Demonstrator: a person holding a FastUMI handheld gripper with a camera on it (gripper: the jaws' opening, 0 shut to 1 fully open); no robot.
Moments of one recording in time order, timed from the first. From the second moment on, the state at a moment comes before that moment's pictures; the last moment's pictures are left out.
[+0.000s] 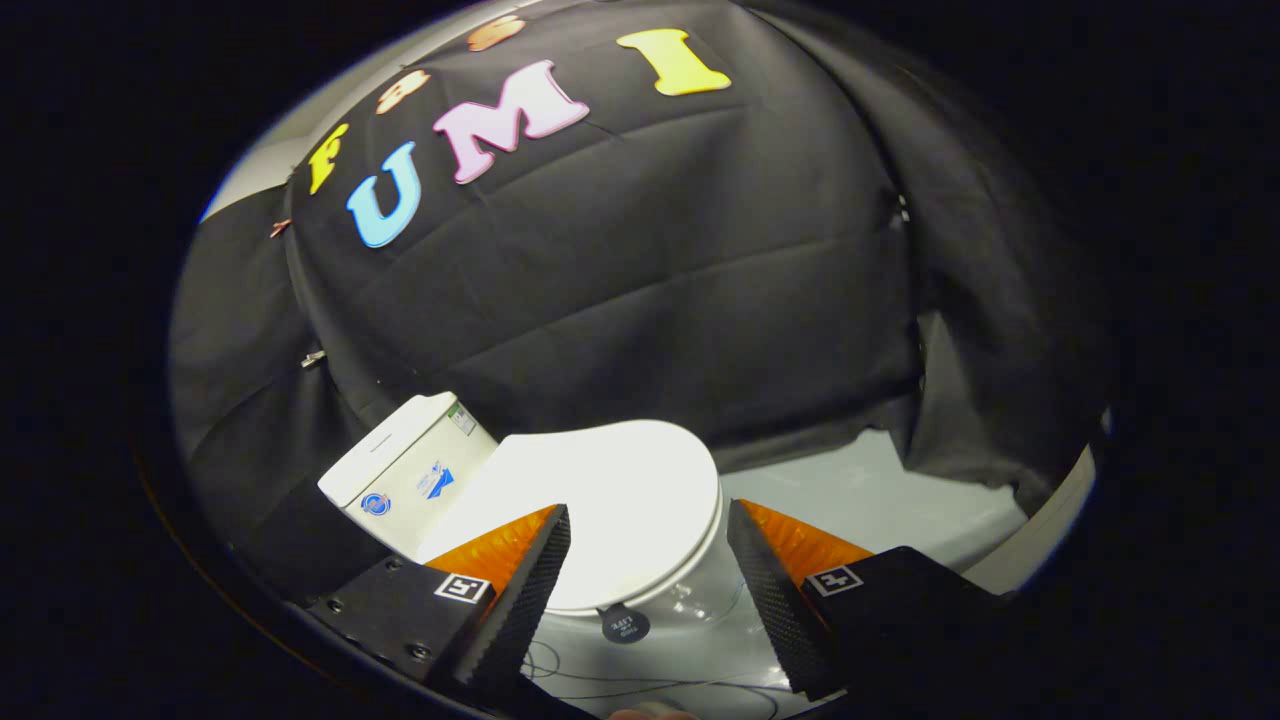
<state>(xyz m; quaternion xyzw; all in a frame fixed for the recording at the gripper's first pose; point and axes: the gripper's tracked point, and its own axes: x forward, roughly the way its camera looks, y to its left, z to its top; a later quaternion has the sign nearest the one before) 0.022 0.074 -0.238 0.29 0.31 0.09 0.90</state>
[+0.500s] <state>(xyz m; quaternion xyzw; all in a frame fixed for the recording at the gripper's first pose) -0.044 0.155 -0.331 0.44 0.48 0.11 0.75</state>
